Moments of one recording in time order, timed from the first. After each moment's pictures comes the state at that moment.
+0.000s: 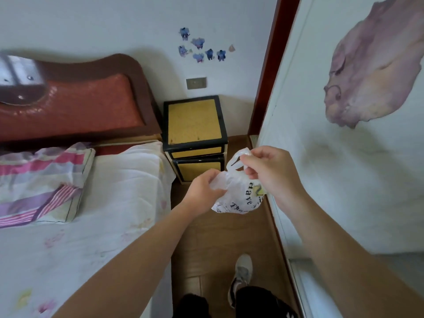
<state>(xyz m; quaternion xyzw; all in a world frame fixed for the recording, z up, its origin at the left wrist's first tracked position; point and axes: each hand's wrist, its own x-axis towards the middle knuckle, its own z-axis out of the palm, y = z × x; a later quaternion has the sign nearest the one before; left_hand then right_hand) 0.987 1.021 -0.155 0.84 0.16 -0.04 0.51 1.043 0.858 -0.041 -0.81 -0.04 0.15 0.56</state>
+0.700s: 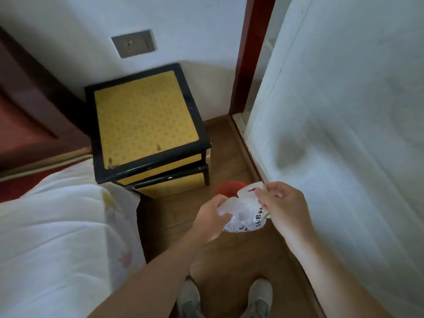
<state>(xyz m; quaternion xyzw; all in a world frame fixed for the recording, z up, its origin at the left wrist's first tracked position) 1.201 1.067 -0.495 0.83 0.14 -0.23 0.48 1.231 0.901 -0.359 -0.82 0.18 0.14 0.52</state>
